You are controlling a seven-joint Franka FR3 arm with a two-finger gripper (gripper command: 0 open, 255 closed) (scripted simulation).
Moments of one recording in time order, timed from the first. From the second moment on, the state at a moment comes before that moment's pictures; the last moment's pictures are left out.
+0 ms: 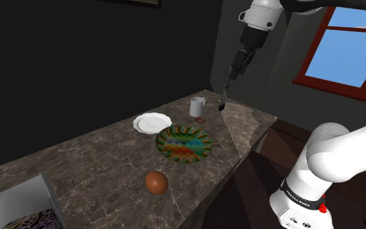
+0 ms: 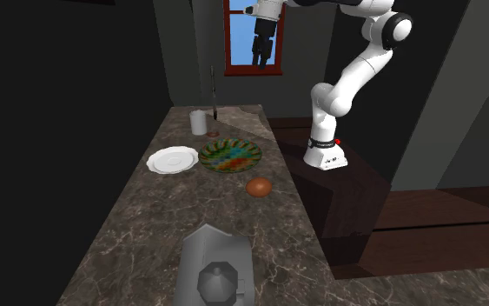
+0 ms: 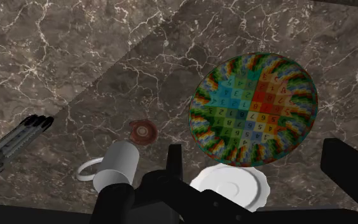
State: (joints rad) arm -0.01 -0.78 0.07 -2.26 0.05 1.65 -0.07
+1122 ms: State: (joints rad) arm 0.07 -0.74 0.38 -2.54 0.23 2.03 0.24
